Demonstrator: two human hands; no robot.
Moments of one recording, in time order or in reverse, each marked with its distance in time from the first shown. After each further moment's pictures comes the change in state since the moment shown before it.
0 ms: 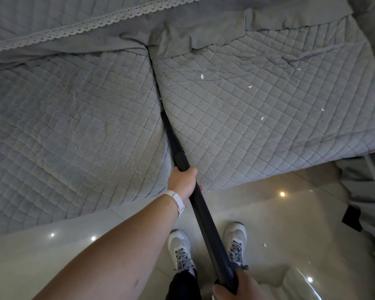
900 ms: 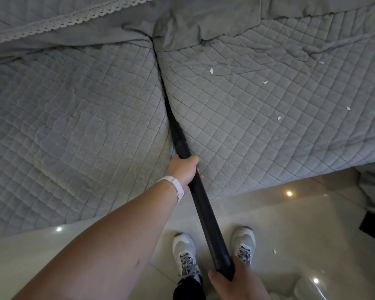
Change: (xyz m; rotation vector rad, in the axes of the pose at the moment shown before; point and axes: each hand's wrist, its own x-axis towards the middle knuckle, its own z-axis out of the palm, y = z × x) left_hand 0.055 0.027 -0.003 -0.023 -0.018 -0.009; right_hand -0.046 -0.164 -0.172 0.309 -0.396 -0.009
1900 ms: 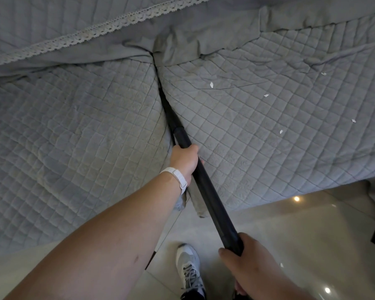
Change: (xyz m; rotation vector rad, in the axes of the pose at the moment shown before) left_hand 0.013 0.061 0.022 -0.069 0.064 0.091; right_hand 0.016 -0.047 -0.060 -0.018 0.025 -0.087
